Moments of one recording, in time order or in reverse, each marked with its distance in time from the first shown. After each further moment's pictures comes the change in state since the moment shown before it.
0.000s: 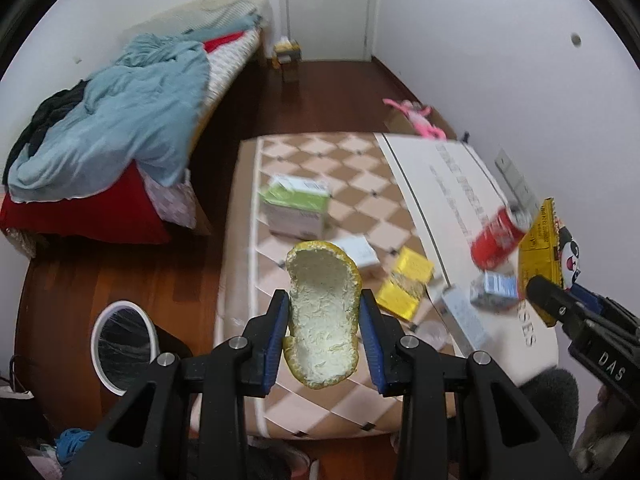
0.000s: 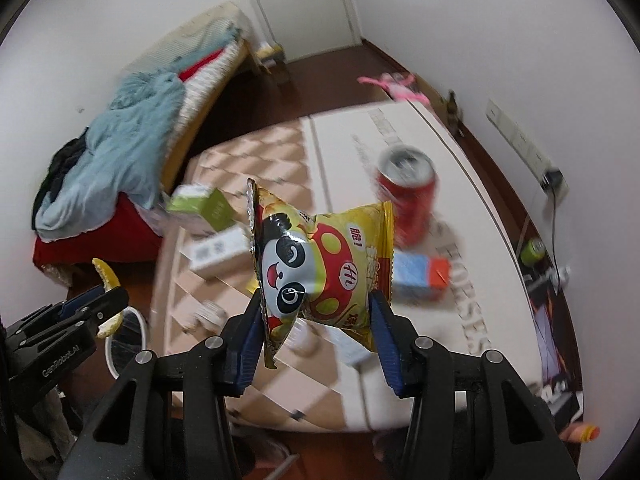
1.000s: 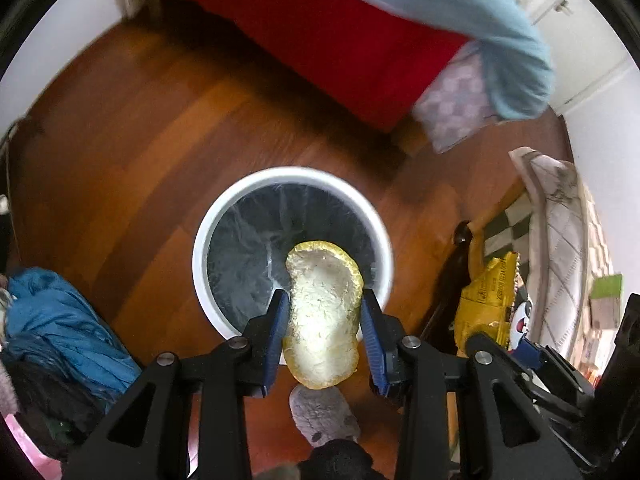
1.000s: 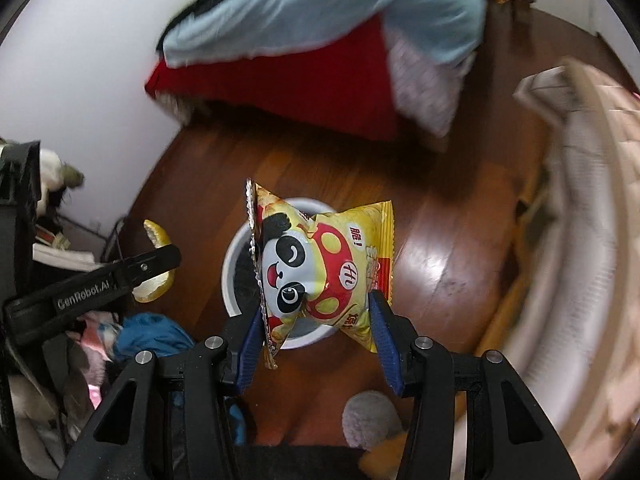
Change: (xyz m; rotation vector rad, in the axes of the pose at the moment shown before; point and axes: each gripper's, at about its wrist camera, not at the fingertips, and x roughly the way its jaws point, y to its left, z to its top) left arm 0.149 0.478 -0.147 -0.727 0.312 0.093; right arm 0.248 0.481 -0.130 -0.495 0.404 0.406
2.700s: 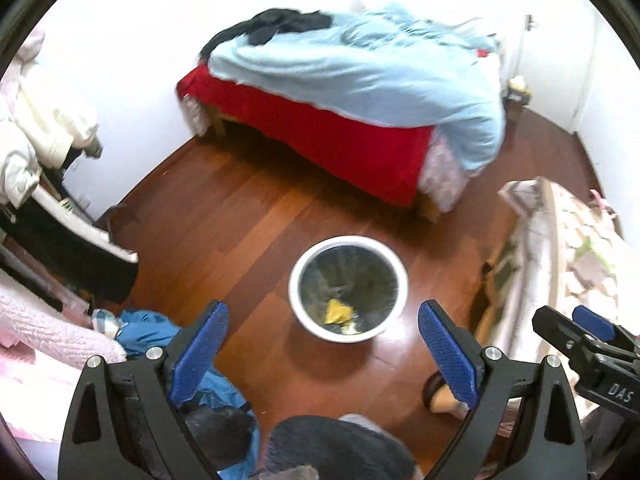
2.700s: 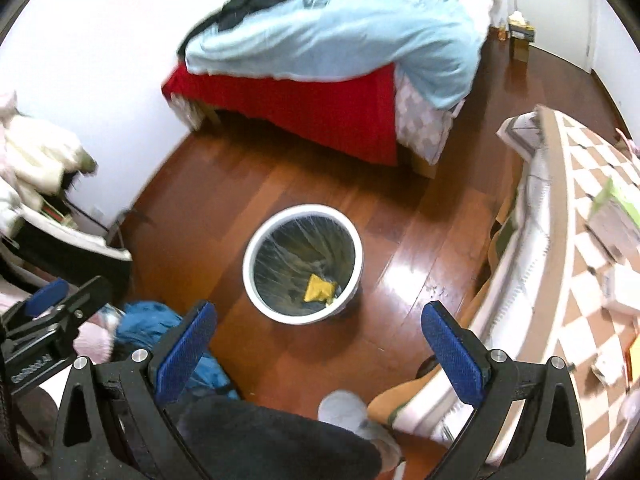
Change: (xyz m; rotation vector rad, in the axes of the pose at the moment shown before) left arm -0.230 -0.072 -0.149 0.139 -0.430 0.250; right arm -0.131 0.031 -0.044 -0.053 -0.125 -0.048
